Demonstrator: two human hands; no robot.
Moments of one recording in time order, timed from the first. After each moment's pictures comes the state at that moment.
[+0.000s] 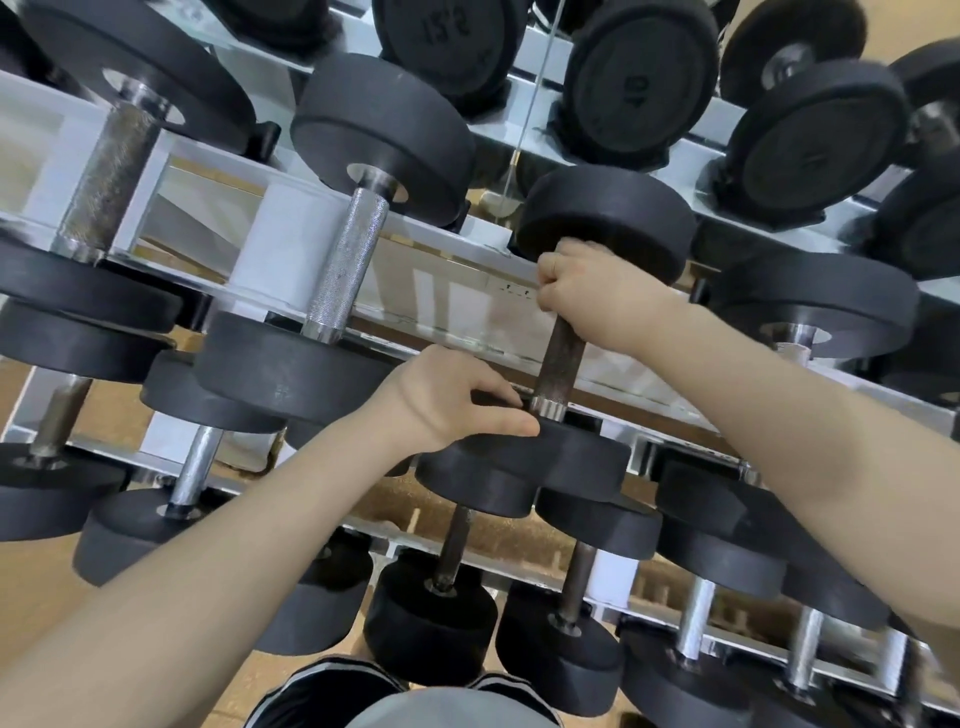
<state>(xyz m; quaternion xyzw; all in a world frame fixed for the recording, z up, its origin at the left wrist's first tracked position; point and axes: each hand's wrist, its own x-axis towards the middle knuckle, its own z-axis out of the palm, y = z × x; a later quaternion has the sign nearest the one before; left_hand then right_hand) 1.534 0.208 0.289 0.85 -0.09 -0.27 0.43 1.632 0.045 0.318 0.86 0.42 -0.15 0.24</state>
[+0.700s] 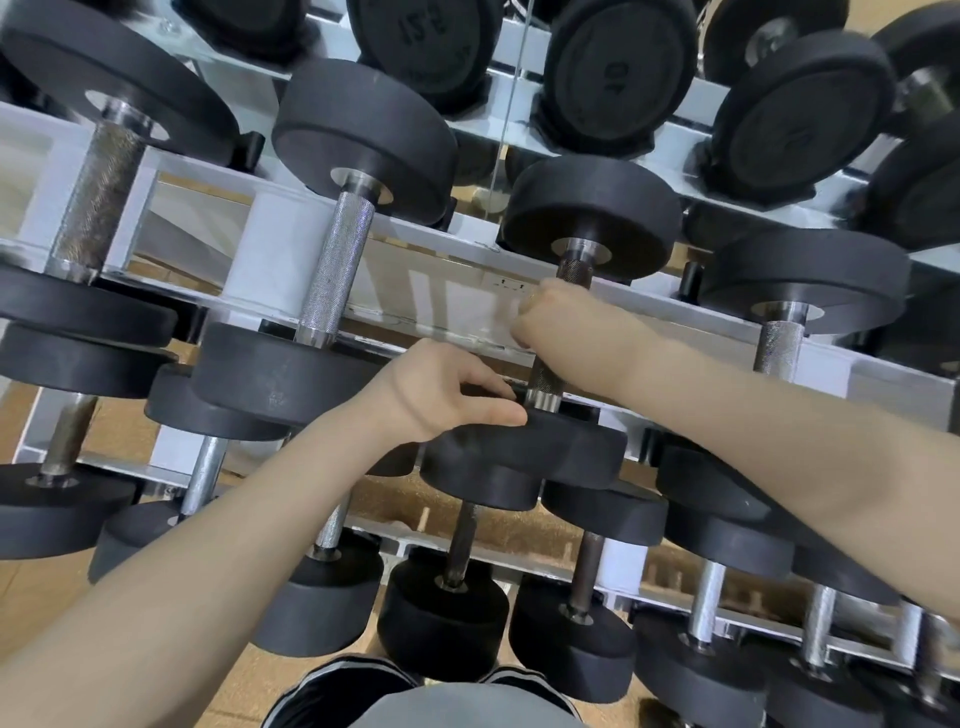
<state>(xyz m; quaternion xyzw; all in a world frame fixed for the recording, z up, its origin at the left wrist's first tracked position) 1.538 0.209 0.286 0.84 -0.09 -0.27 0.46 1.592 0.053 0.319 0.87 0.41 -0.17 0.20</state>
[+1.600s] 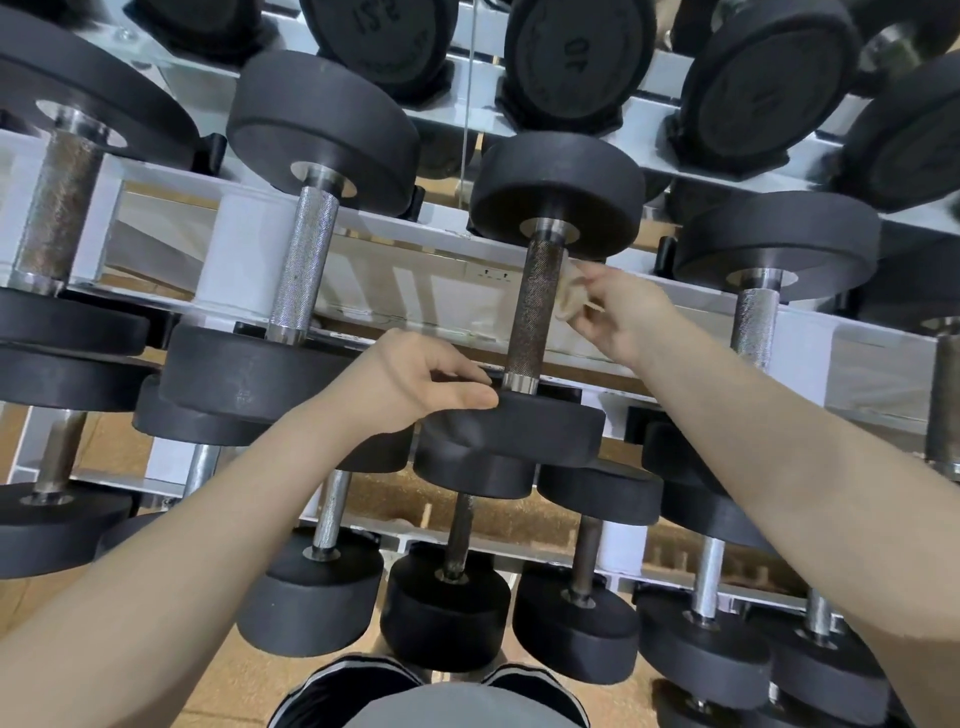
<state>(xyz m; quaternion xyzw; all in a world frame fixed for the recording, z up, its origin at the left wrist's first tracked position) 1.535 0.210 0.285 0.84 -0.11 -0.25 0.48 1.604 0.000 0.277 0.56 -0.36 -0.19 -0.72</state>
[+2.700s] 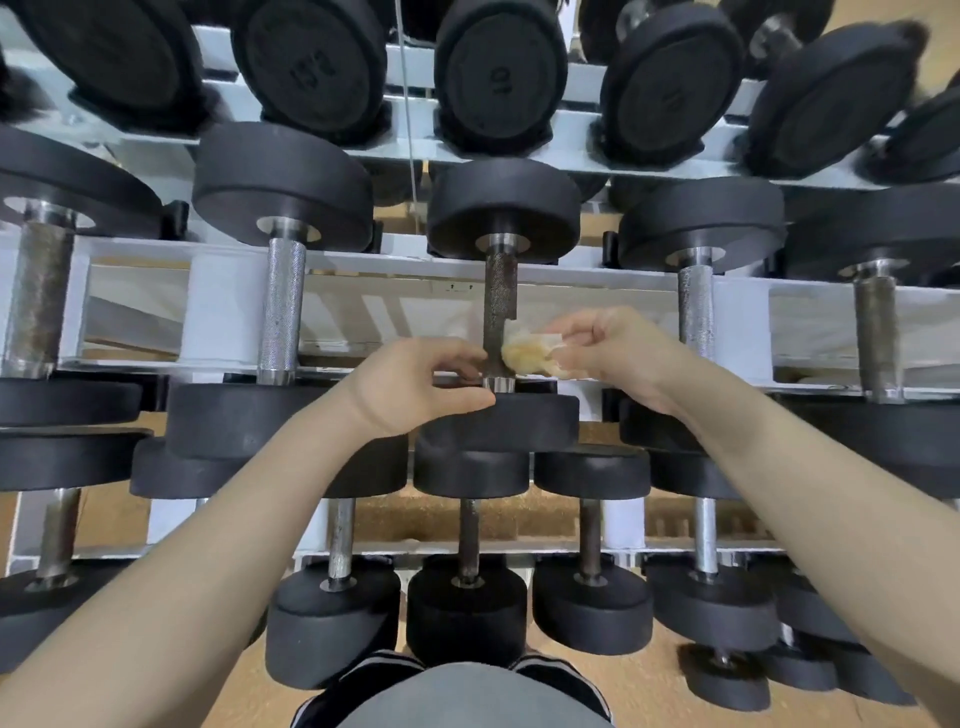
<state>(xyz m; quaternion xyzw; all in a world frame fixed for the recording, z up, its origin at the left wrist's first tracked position) 1.543 0.199 0.315 0.84 -0.17 -0.29 0.42 1.533 -0.018 0.330 0.77 -0.12 -0.27 -0.57</state>
